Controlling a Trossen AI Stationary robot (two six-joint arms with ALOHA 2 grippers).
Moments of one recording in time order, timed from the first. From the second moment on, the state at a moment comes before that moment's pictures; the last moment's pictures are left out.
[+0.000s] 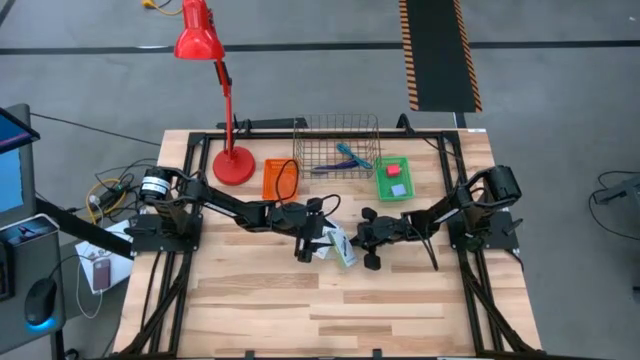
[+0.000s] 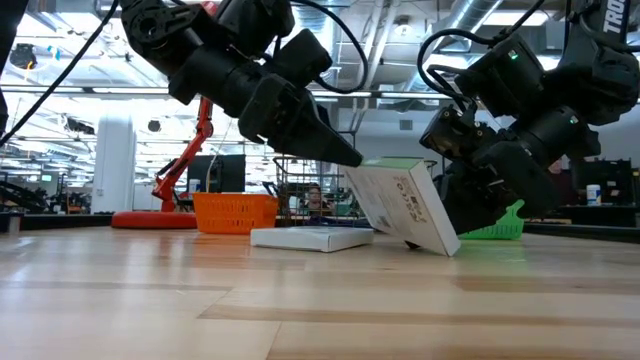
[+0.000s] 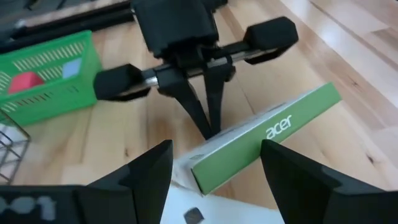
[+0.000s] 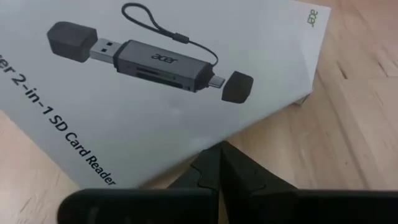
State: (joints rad) left arm -0.04 1.80 0.86 0.47 0.01 0.22; right arm 0.15 1.76 0.45 0.66 0.05 0.10
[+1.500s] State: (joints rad) left arm -0.04 1.80 0.86 0.49 -0.07 0.48; right arm 0.15 1.76 0.45 0.67 0.05 0.10
